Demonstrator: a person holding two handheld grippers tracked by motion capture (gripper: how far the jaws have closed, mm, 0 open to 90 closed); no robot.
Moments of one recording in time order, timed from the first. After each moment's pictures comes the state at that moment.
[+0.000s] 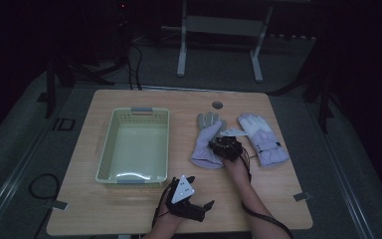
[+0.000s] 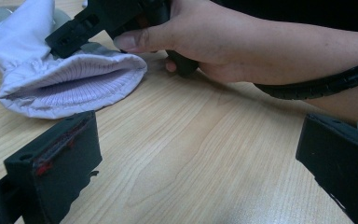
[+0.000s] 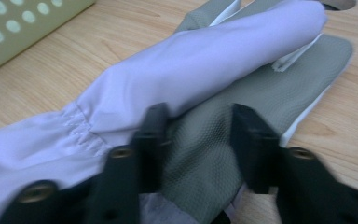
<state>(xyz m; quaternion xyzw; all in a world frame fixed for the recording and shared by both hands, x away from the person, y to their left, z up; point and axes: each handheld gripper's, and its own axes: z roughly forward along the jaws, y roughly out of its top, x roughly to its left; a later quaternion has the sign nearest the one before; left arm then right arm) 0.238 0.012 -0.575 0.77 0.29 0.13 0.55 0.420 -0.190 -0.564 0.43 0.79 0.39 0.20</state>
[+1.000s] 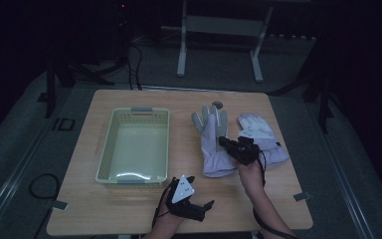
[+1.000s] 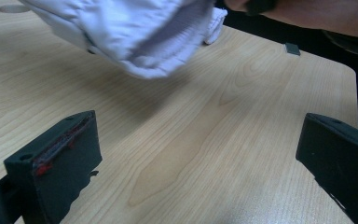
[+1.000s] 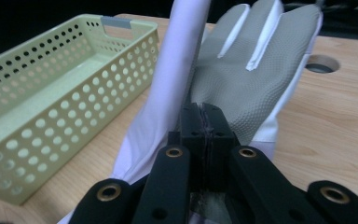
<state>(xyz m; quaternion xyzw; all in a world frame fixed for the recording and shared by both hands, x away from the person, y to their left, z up) 0.238 0.012 -0.575 0.77 0.30 0.13 0.55 0.359 -0.211 -0.484 0.41 0.76 0.48 0.18</state>
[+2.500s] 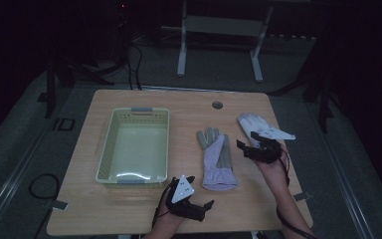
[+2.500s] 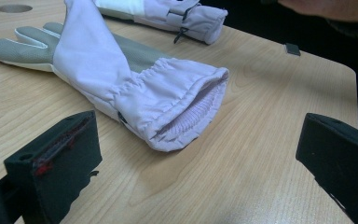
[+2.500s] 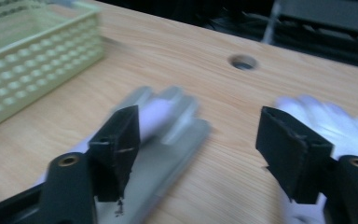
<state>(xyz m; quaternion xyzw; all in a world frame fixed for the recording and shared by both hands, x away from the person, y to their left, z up) 0.238 0.012 -0.575 0.77 0.30 0.13 0.55 0.370 -0.282 -0.480 0.40 0.77 0.44 0.24</state>
